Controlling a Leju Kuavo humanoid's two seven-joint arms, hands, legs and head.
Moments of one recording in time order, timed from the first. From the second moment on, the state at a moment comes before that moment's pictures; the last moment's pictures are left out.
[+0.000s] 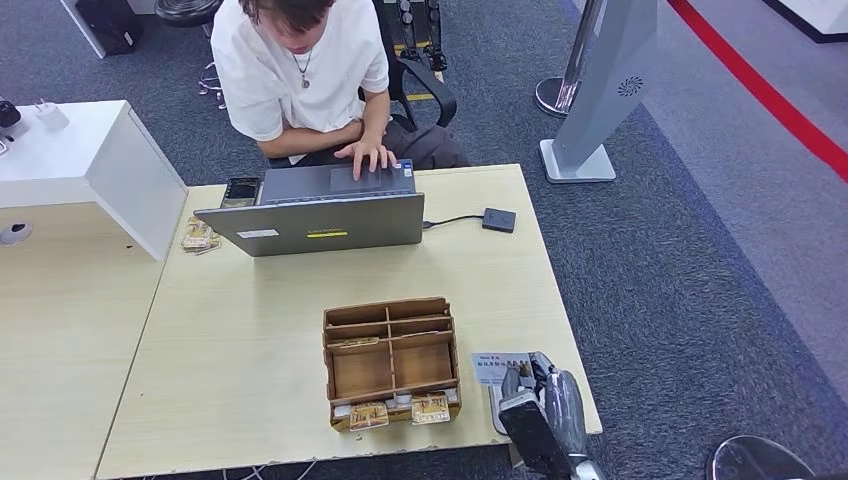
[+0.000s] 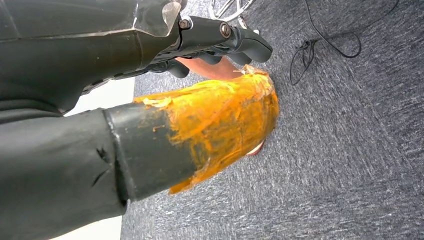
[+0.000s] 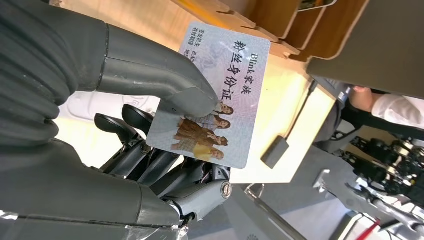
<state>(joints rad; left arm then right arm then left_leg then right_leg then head) -0.04 -0.18 0.91 -0.23 -1.49 0.36 0.04 0.28 0.08 0.27 -1.58 0.56 -0.64 -0.26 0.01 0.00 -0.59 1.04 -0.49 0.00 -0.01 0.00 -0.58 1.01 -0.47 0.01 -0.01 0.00</state>
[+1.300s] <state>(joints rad) -0.04 -0.18 0.92 -0.23 -1.49 0.38 0.04 0.25 0.10 0.06 -1.40 0.54 -0.51 -0.29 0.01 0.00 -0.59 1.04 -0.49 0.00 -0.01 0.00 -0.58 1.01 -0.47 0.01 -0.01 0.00</state>
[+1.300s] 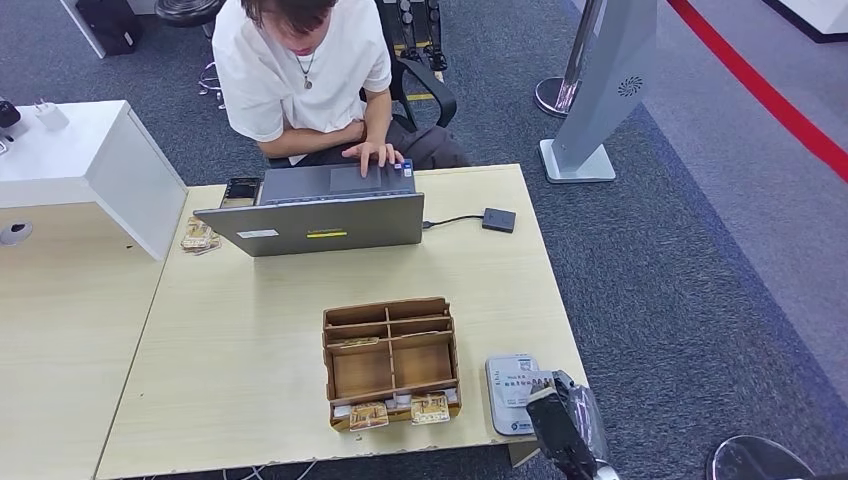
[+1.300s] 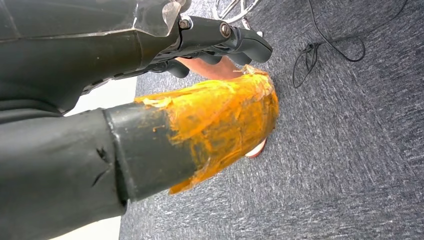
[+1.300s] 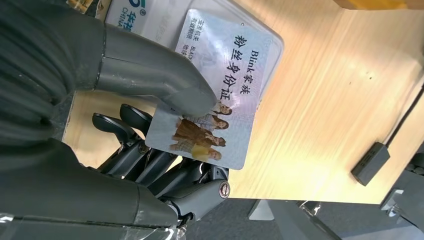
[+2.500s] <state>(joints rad) -0.04 -0.18 0.93 -0.23 -1.49 0.38 0.04 0.20 0.12 0.03 -1.33 0.73 -0.52 -0.22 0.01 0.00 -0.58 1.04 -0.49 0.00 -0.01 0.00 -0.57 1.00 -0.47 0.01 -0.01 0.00</state>
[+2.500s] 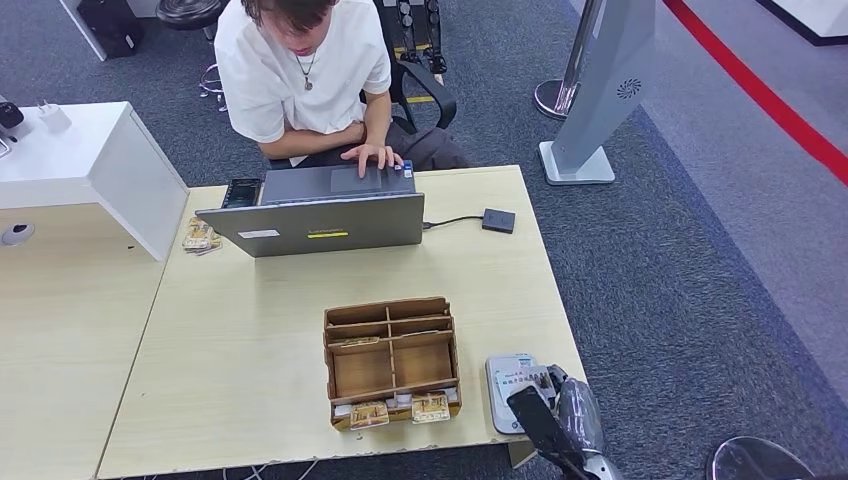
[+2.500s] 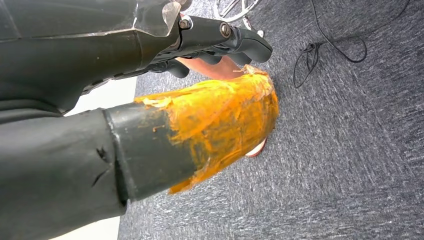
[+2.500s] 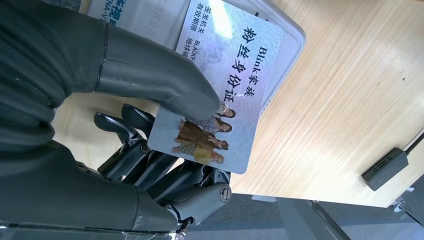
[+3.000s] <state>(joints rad) -0.04 -0.18 0.93 -0.23 -1.49 0.38 0.04 0.19 0.12 0.03 -1.31 0.76 -0.52 -0.19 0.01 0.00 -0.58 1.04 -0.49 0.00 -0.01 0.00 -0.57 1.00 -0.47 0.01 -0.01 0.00</state>
